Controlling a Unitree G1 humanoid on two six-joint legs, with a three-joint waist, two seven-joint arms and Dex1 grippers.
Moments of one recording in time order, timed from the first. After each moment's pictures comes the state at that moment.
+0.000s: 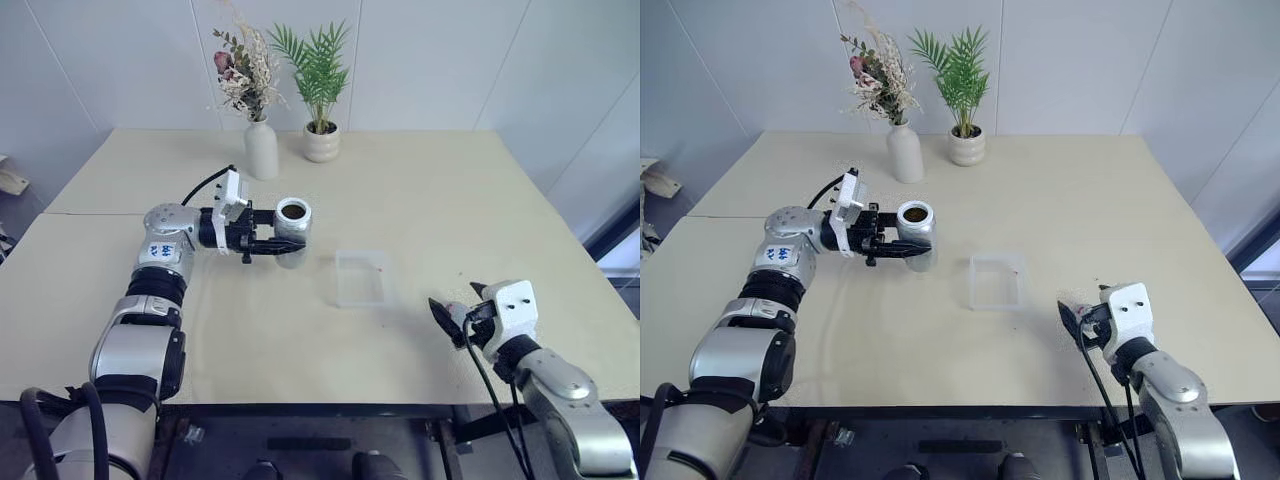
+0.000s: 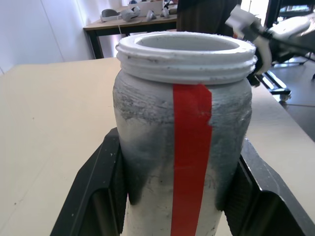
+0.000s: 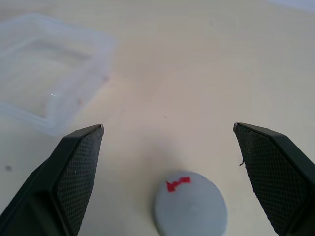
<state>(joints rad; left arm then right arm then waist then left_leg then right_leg) -1.17 0.45 0.04 1.05 -0.24 -0.23 -1.46 0.02 -0.49 -0.23 -0.51 0.33 0.46 0.43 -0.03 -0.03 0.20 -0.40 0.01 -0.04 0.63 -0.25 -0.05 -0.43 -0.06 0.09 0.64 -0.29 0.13</state>
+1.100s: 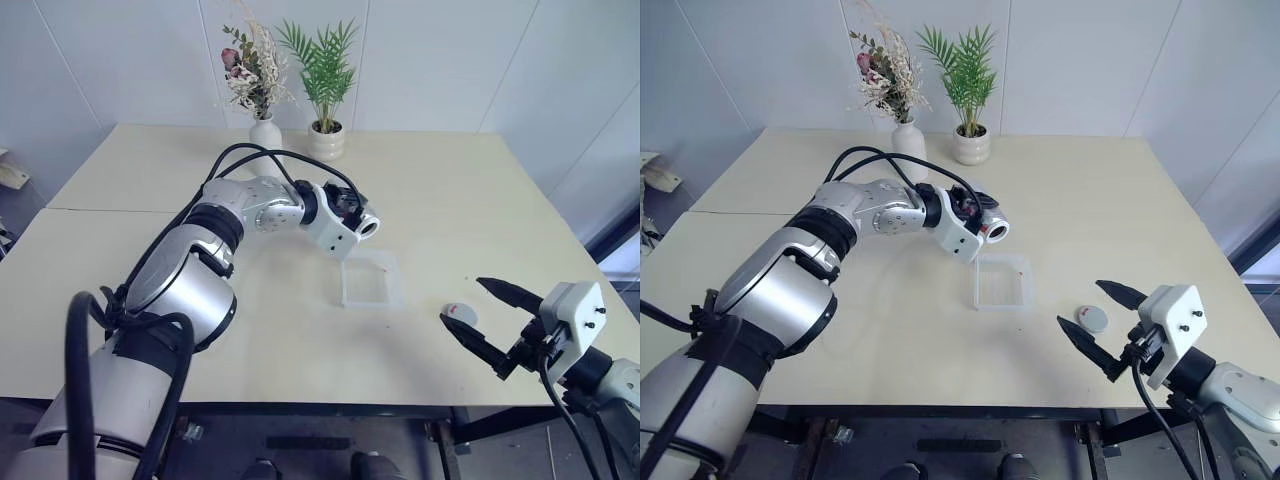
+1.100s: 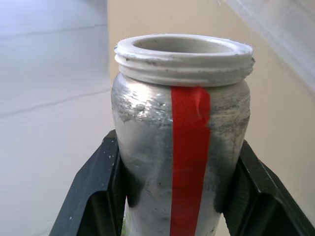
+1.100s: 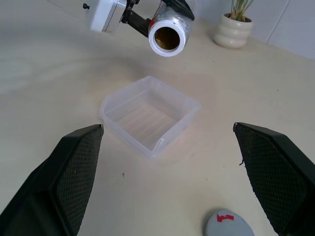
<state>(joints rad) -1.61 0.33 -0.81 1.34 1.01 -0.89 0.16 0.18 -0.67 -0.47 -0.70 0.64 0.46 0.66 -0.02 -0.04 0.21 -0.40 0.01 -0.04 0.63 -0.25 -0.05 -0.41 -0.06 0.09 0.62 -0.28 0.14</state>
